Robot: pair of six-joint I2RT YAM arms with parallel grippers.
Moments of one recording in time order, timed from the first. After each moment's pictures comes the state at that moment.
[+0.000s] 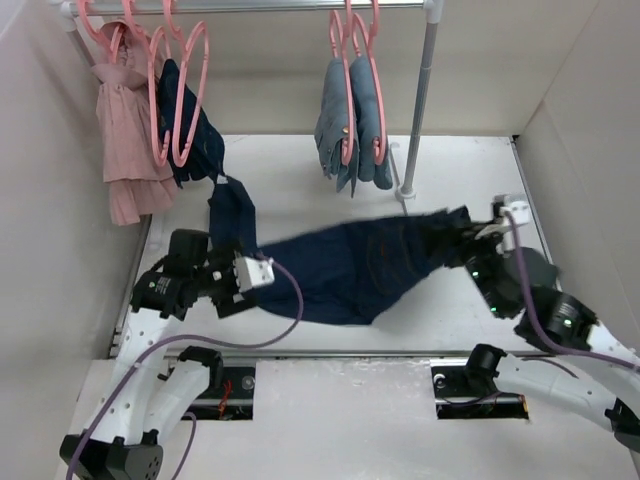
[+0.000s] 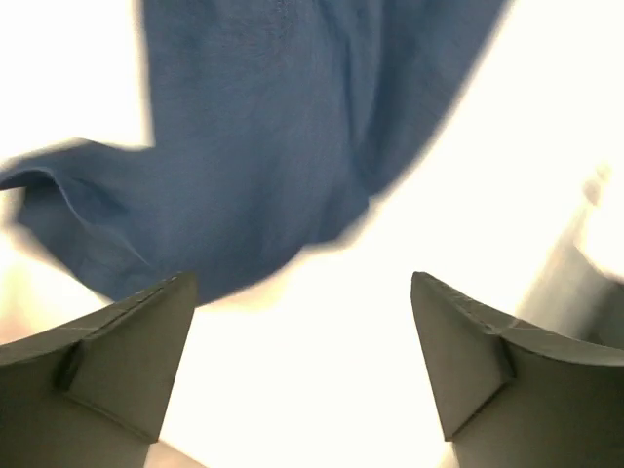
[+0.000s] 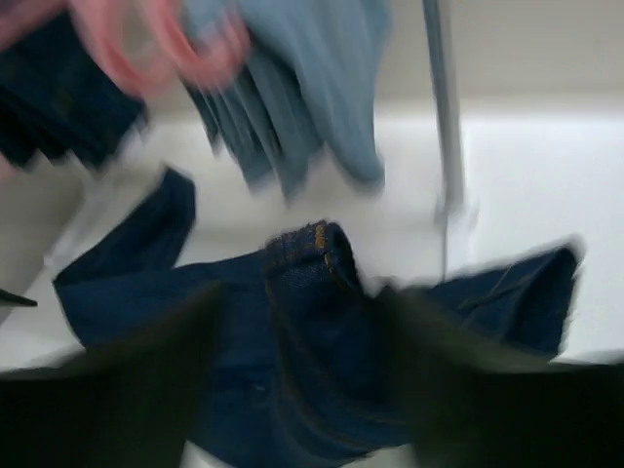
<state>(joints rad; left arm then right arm) -0.20 0.76 0.90 -0.97 0.46 1.00 0.97 0.63 1.02 -0.33 0.65 0.16</state>
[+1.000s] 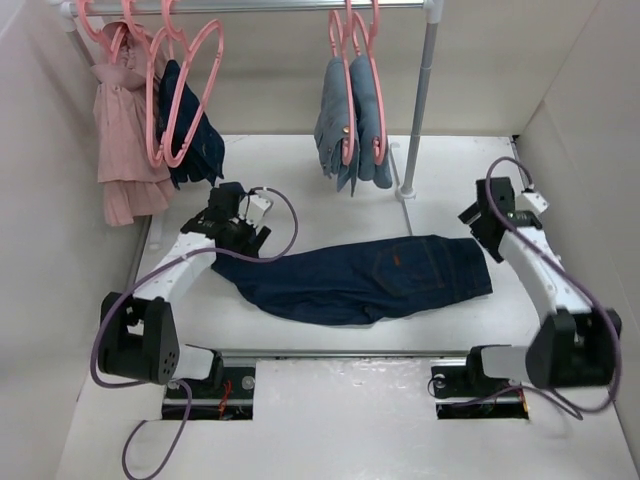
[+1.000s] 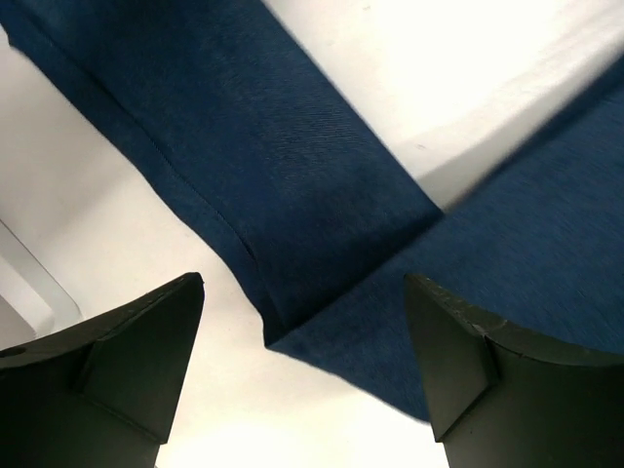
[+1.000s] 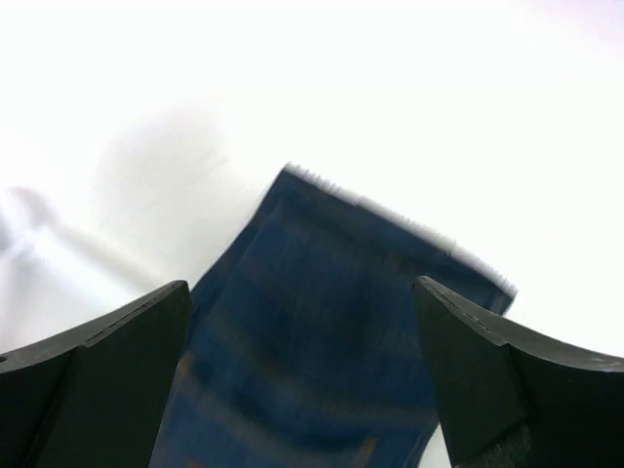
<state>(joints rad) -0.21 1.34 0.90 -0.52 -0.02 0.44 0.11 1.22 0.98 -0.72 0.54 0.98</state>
